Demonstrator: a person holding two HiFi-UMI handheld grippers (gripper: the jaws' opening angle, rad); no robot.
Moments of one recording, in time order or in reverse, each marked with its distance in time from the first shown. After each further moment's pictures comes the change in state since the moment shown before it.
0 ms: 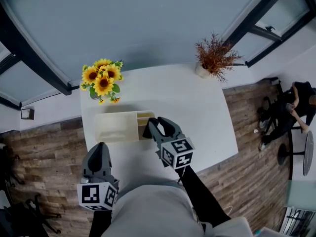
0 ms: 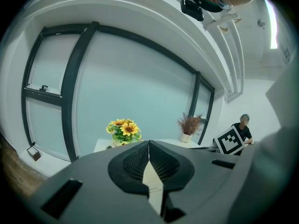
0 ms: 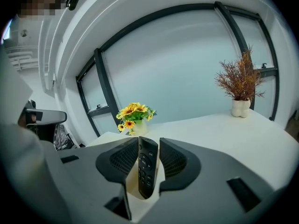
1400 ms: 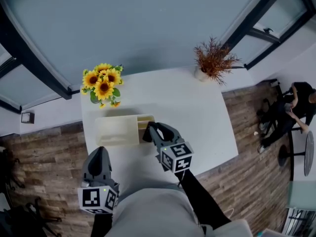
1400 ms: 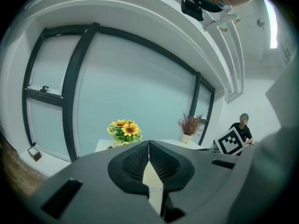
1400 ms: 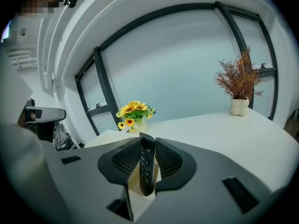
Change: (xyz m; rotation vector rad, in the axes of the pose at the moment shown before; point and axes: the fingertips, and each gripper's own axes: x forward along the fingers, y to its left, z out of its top) left arm -0.004 0.001 0.001 0.003 -0.009 0.001; right arm -0.002 0.001 -0.006 0.000 0.010 -0.011
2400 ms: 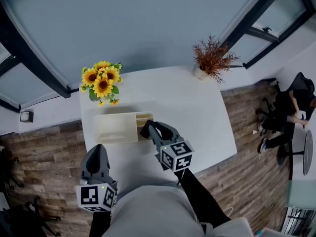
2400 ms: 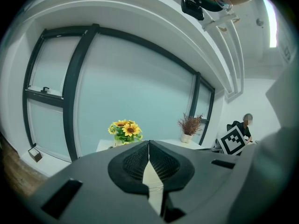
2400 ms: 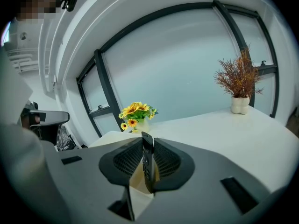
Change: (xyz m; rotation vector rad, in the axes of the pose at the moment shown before) left arm -0.004 0.002 0.000 0.005 -0.003 0.006; right arm -0.007 0.006 0.001 0.018 -0.010 0.024
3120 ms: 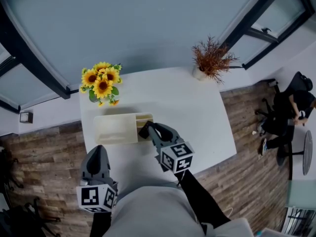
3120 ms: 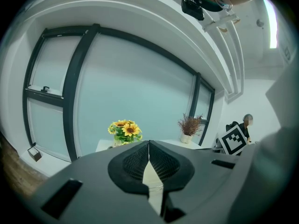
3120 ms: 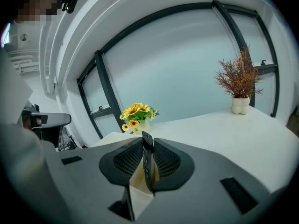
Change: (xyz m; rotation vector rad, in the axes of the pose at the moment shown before) left arm 0.000 -0.001 -0.001 -0.006 -0.003 -0.002; right arm -0.003 0.006 0.004 0.007 0.000 0.014
